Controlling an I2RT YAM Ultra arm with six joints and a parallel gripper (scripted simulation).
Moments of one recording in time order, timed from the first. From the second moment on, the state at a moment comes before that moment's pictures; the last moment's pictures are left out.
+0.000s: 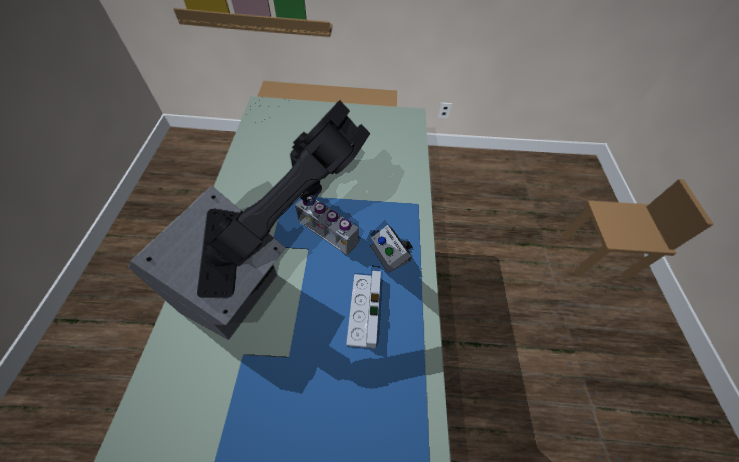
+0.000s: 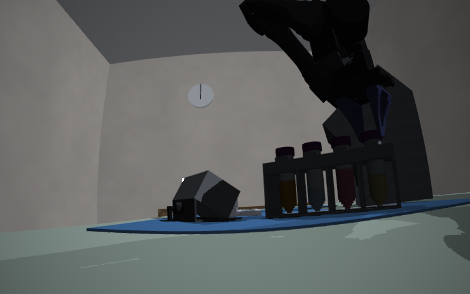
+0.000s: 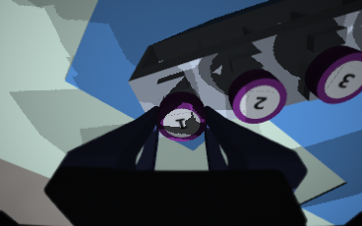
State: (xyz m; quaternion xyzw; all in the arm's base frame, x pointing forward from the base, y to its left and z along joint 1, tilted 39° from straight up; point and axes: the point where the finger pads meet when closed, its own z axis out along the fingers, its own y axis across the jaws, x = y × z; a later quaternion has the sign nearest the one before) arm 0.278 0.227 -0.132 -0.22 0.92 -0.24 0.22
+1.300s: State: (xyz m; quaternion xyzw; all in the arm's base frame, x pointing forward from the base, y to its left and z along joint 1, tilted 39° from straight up) arm 0.277 0.227 -0.131 -0.84 0.43 -0.33 -0.04
